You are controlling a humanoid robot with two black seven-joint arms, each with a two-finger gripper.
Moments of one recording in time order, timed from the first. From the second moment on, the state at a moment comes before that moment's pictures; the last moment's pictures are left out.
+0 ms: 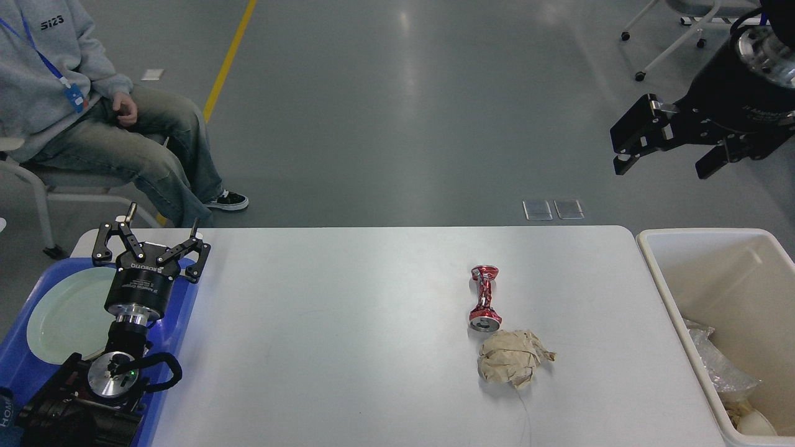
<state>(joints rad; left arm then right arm) -0.37 0.15 -1.42 -0.61 0.02 -0.70 -0.17 2.43 -0.47 -1.18 1.30 -0.09 0.96 -0.31</state>
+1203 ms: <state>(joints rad) -0.37 0.16 -1.42 -0.61 0.02 -0.70 -0.17 1.86 -0.20 -1.14 1.47 0.13 0.31 -0.31</state>
